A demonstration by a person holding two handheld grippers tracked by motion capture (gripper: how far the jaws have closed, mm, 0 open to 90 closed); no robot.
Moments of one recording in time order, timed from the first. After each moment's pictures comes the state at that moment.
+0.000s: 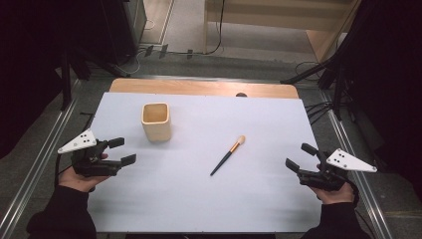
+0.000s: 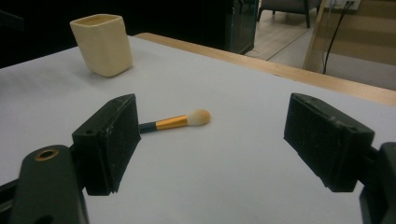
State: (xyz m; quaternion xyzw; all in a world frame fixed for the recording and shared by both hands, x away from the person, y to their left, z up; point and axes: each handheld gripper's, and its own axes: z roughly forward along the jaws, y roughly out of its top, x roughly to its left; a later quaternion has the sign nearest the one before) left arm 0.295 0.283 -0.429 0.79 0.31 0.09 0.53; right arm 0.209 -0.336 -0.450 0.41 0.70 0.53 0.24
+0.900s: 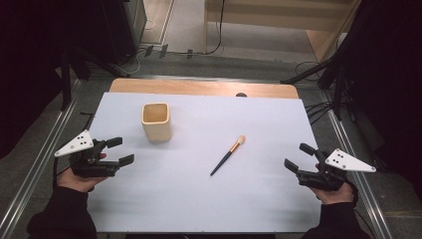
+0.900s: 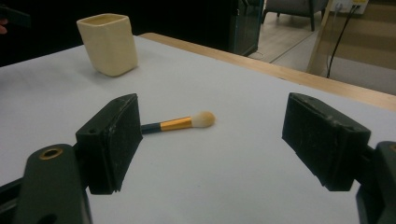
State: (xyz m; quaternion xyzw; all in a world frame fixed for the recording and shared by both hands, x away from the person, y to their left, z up) left arm 0.293 0.290 -0.433 0.78 0.30 0.11 0.54; right arm 0.208 -0.333 -0.449 0.39 0.71 0.53 0.24
